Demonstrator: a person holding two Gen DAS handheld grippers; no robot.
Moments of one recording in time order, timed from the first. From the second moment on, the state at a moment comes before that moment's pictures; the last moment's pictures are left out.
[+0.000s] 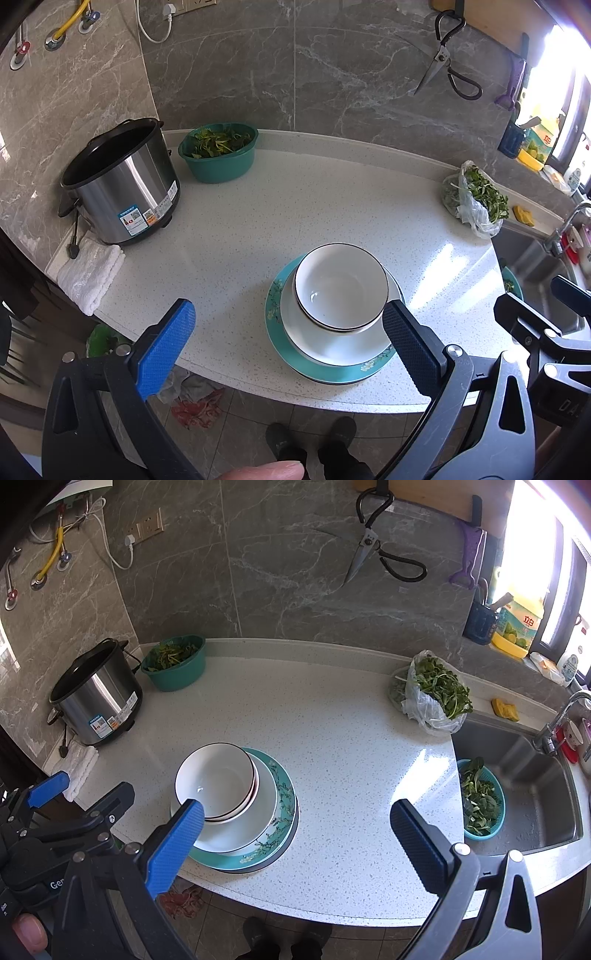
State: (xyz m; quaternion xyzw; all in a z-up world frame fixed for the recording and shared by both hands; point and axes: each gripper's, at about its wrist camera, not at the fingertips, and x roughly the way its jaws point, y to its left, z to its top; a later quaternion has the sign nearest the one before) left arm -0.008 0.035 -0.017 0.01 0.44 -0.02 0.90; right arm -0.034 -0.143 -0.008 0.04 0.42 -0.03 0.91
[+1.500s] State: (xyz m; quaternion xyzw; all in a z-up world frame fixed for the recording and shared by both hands) left arm 0.000 0.036 -0.022 0.01 0.44 -0.03 0.90; right arm -0.029 -0.144 -0.007 0.04 0.42 -0.02 0.91
